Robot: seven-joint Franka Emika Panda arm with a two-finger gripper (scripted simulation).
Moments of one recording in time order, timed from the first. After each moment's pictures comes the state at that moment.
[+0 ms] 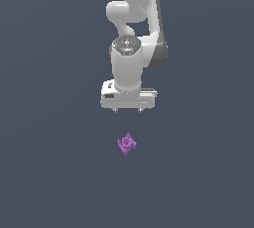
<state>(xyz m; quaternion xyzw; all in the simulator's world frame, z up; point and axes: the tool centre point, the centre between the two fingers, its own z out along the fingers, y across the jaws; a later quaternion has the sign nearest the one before) 0.001 0.004 0.162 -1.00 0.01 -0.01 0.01</state>
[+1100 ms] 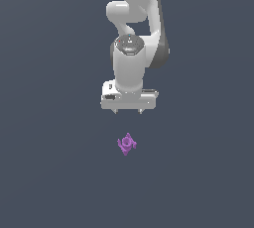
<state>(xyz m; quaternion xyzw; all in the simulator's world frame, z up) 0.009 0.004 0.167 -1.00 -0.01 -0.01 0.00</state>
